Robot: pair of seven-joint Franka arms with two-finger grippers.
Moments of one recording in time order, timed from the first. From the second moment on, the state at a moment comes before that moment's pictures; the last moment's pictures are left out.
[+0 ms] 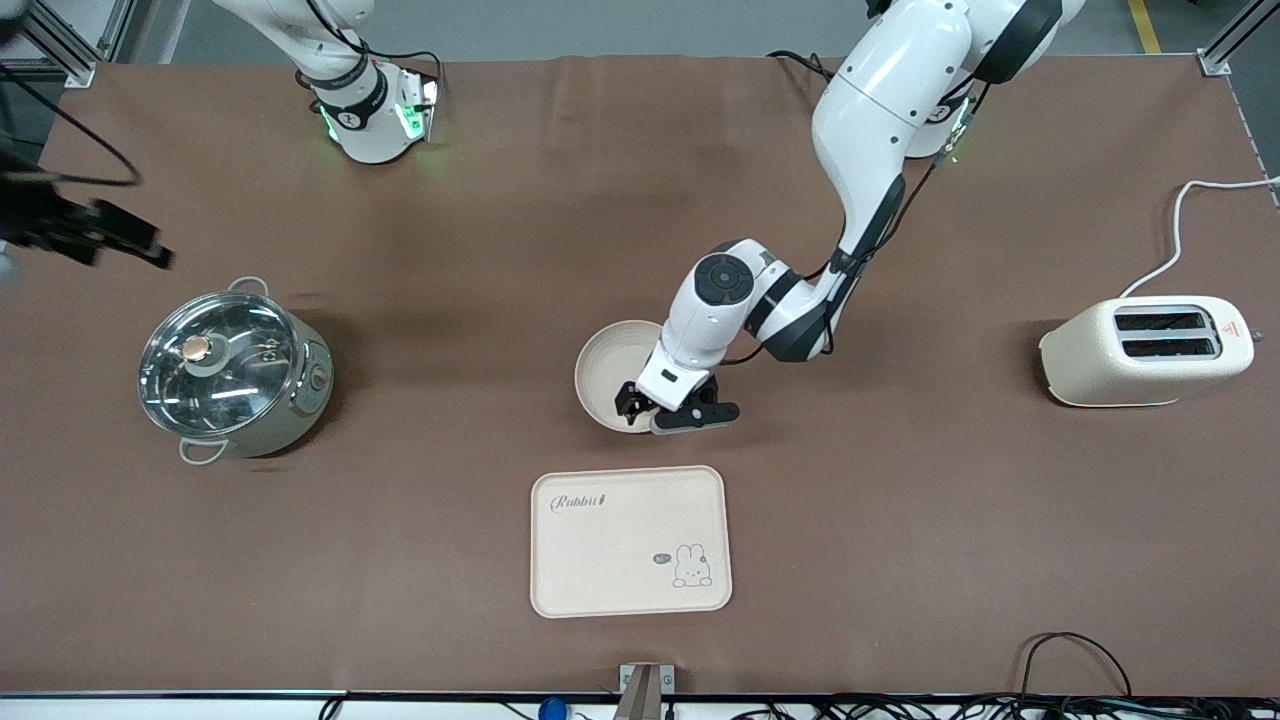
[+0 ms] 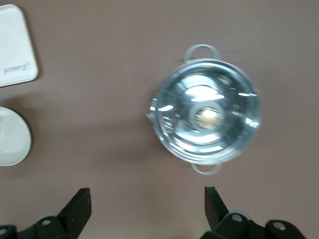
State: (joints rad) left arm -0.59 0.80 -0.15 -1.56 0.13 2.66 -0.98; right arm -0.25 -0.10 0.11 -1.66 0.08 1.51 0.00
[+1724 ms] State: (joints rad) left arm -0.39 0.62 -0.12 -1.45 0.17 2.17 -0.58; right arm -0.26 -0.08 0.14 -1.57 -0.01 1.48 -0.04
